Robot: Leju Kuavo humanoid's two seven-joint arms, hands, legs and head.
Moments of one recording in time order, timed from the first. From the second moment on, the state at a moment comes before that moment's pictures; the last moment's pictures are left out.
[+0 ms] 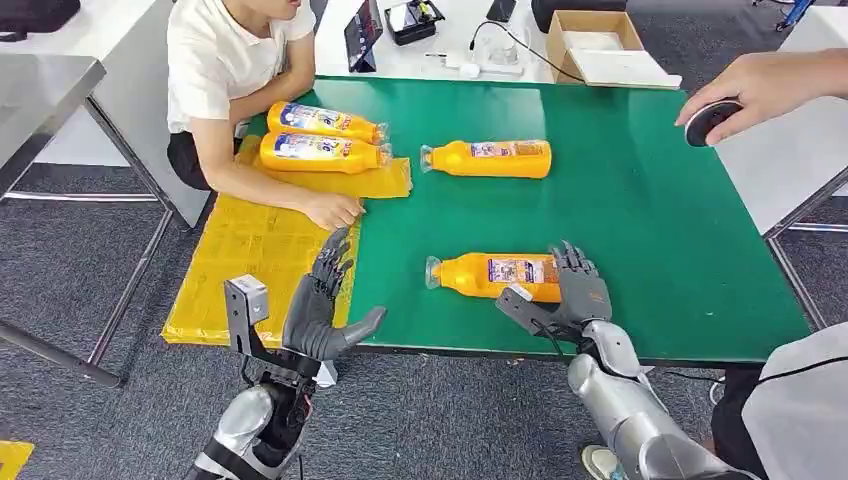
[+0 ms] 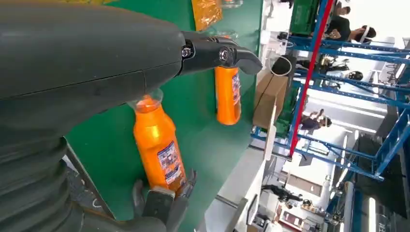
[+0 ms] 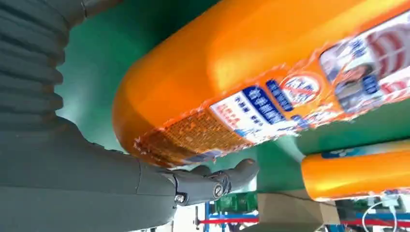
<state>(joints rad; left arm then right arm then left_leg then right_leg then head) -0.11 -0.13 -0.45 -1.42 0.15 0.03 -0.21 -0.58 -0.03 0.28 -0.44 1.16 -0.42 -0.20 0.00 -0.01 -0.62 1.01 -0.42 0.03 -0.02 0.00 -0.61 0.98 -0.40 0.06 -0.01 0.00</state>
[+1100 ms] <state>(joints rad) -0.16 -0.13 -0.47 -1.33 0.17 0.00 -0.21 -0.66 -0.09 0.29 -0.35 1.13 -0.06 -0.11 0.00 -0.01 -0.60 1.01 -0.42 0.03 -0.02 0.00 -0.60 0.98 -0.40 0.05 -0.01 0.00</state>
